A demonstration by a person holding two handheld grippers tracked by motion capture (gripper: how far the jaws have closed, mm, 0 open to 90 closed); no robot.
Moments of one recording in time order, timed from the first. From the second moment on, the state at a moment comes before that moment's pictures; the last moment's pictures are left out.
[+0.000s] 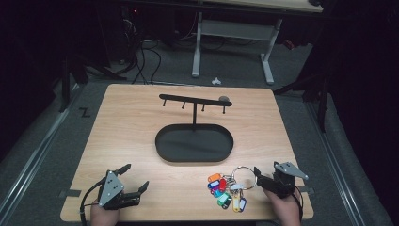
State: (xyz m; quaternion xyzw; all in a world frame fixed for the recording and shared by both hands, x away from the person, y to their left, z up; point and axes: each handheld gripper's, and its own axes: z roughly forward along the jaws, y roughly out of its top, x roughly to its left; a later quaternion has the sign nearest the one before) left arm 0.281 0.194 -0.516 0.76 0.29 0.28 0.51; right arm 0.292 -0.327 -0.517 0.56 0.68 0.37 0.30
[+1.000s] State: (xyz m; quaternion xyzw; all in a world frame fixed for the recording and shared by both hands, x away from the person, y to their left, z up) left arm 0.282 0.186 -0.518 0.77 0.28 0.26 0.51; right arm 0.316 -0.299 -0.497 0.50 0.78 0.30 0.22
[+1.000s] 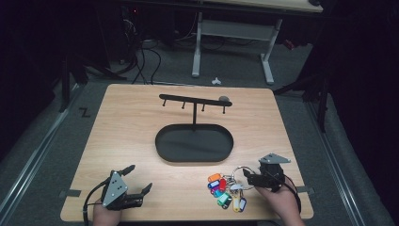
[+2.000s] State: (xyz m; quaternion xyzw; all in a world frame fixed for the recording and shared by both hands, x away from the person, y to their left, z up) left arm 0.283 0.183 -0.518 0.77 0.27 0.26 0.51; right arm 0.350 -0.290 -0.489 0.44 0.88 0.16 0.12
